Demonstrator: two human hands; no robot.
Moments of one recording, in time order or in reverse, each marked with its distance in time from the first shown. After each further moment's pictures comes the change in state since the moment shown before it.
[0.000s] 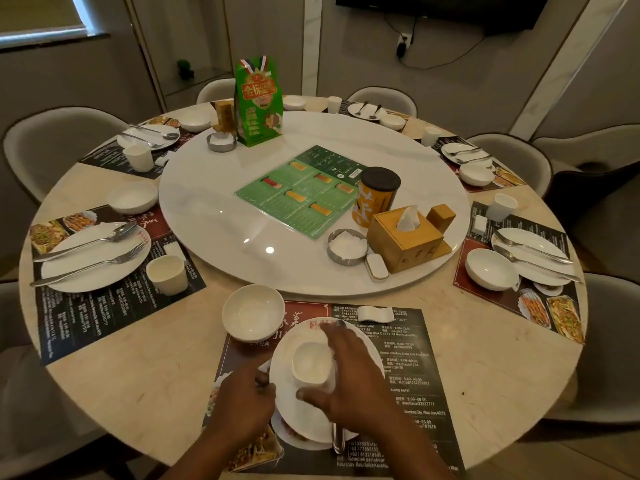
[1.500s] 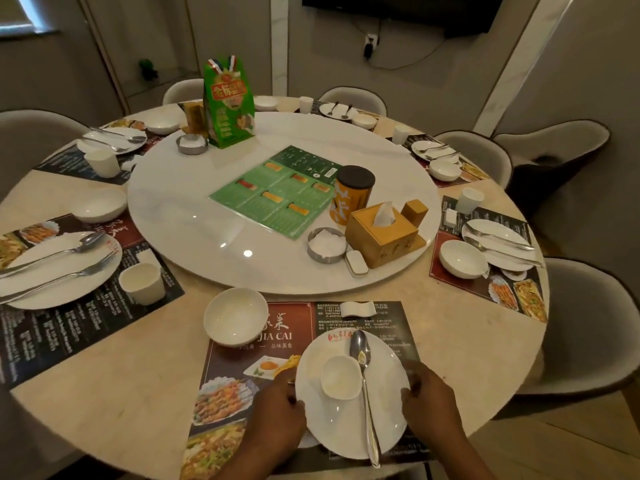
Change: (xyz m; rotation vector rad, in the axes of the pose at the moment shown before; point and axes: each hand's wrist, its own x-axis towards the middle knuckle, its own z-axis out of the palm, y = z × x) left_hand -0.021 0.046 0.040 -0.057 -0.201 -0.145; right_hand -0.069 0.086 -0.030 0.116 0.256 0.654
